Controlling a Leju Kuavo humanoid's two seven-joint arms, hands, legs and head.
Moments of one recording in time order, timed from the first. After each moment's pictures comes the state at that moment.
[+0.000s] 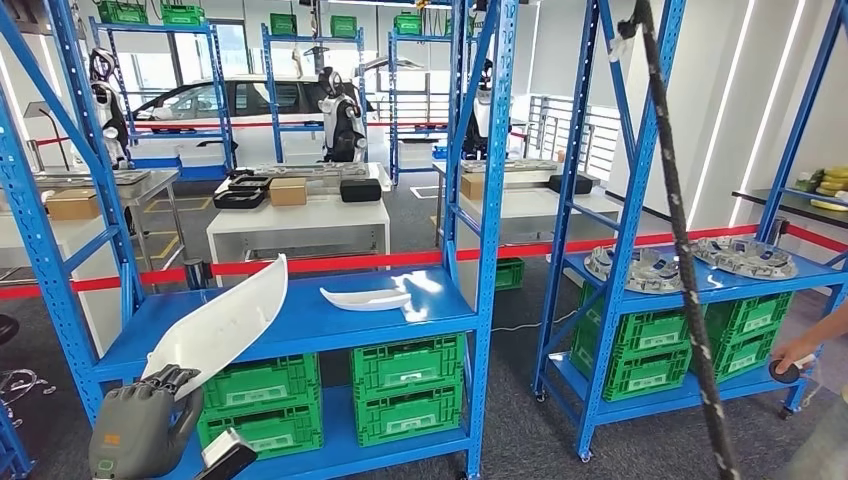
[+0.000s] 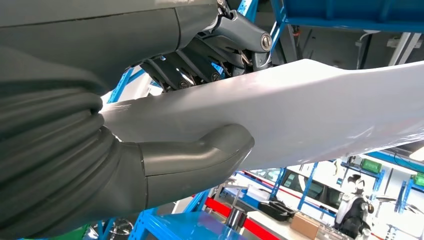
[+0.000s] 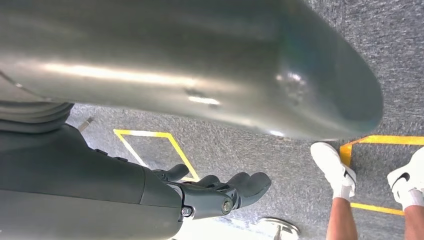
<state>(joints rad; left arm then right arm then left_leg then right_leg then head) -0.86 -0.06 -0.37 -0.54 -1.03 0.45 -0.46 -0.04 0.07 -0.70 -0.18 0.99 -0.23 -0.13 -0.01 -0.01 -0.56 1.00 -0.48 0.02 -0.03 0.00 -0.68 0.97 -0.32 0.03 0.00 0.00</state>
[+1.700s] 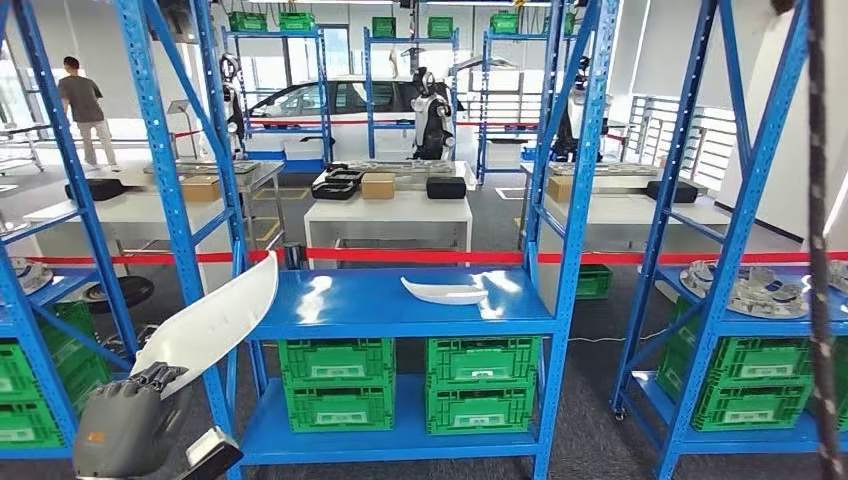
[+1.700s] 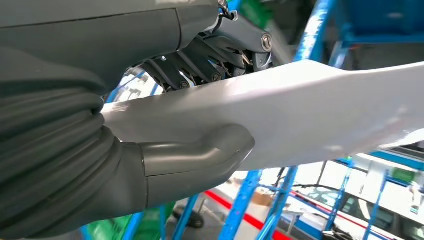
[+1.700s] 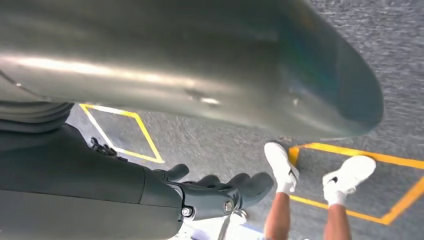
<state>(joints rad) -0.86 -0.04 -0.37 -0.57 -1.00 0.41 -0.48 -0.05 0.08 -0.73 -0.18 1.03 -0.24 -0.11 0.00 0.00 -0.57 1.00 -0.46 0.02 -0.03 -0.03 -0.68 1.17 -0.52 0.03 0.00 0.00</state>
